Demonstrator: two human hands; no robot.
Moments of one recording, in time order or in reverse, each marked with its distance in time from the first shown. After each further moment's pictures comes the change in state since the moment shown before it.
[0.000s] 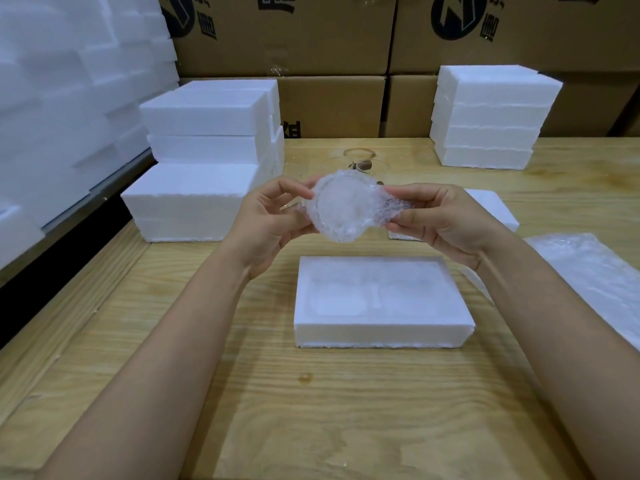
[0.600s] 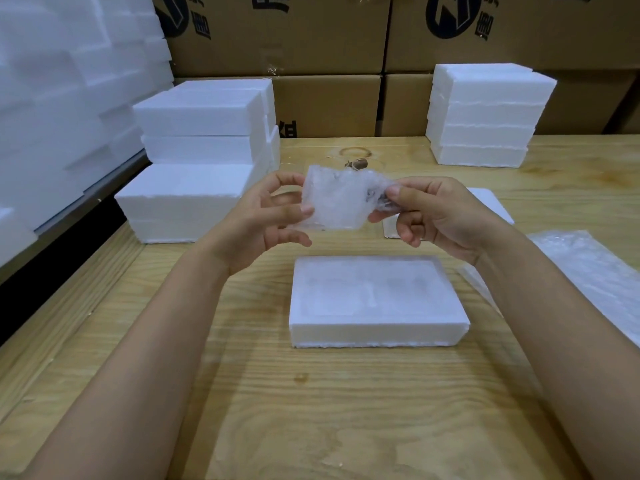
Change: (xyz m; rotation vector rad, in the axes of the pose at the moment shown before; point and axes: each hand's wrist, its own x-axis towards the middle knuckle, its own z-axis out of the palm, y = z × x) left_hand -0.002 0.020 -0.004 0.121 -0.091 -0.194; right_hand -0.002 -0.009 0.002 -0.256 0.021 0.021
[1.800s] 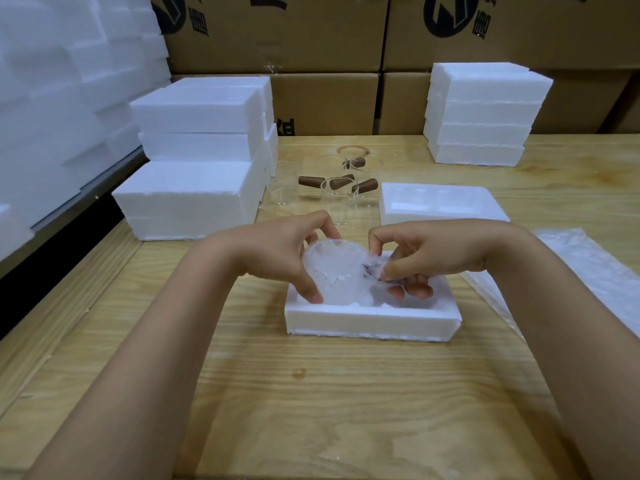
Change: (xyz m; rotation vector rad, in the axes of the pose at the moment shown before) left_hand -0.002 0.010 0.019 1.053 -0.340 -0.218; right_hand -0.014 -0.008 0.006 -0.581 -0.479 0.395
